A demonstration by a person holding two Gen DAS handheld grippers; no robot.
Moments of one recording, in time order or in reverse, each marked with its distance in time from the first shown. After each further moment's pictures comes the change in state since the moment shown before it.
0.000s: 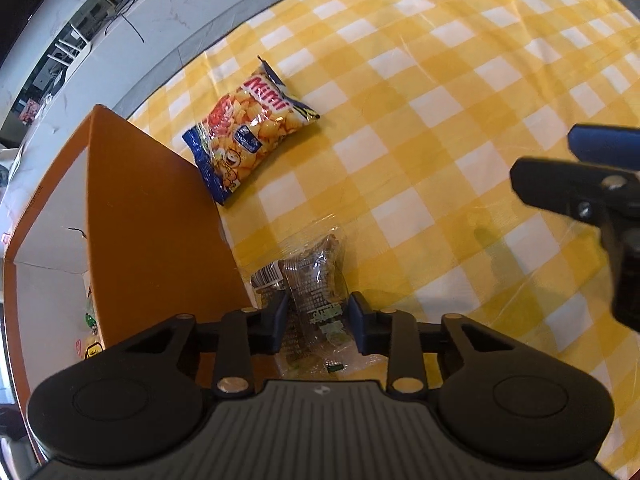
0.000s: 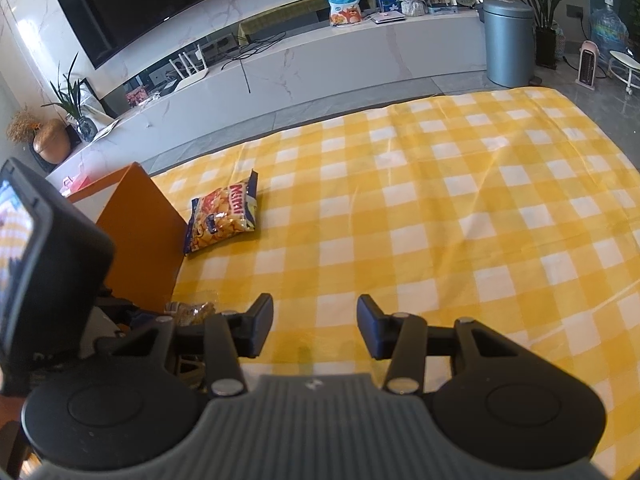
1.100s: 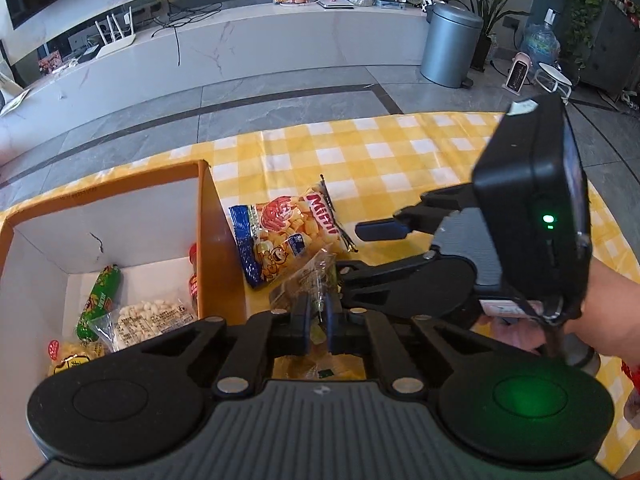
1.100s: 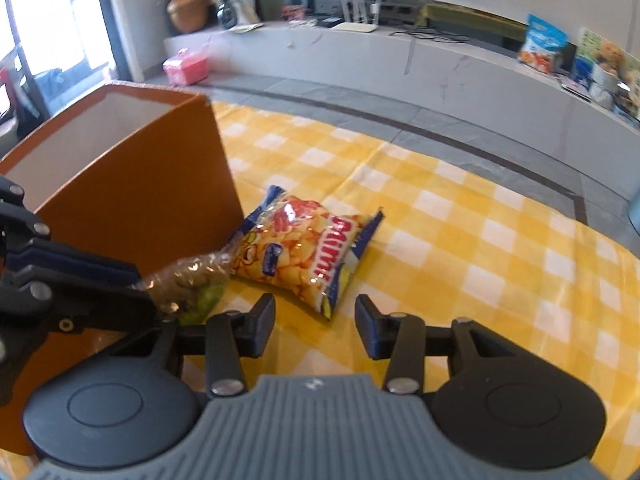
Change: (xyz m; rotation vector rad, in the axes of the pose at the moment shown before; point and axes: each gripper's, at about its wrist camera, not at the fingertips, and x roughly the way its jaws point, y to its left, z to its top) left arm -0.043 0.070 0.000 -0.352 -0.288 -0.207; right arm 0.137 0.067 0.065 -0.595 0.091 0.212
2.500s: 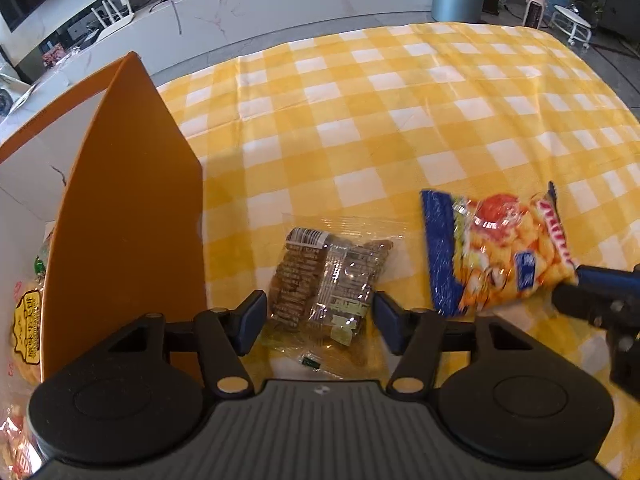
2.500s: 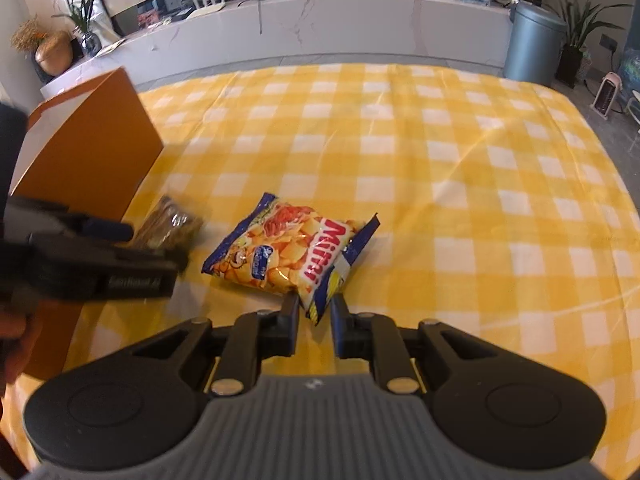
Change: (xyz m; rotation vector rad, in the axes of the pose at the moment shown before) left arm 0.044 -0.040 -0.055 0.076 0.107 0.113; right arm -0.124 0.004 -0.122 0.400 0.090 -0.240
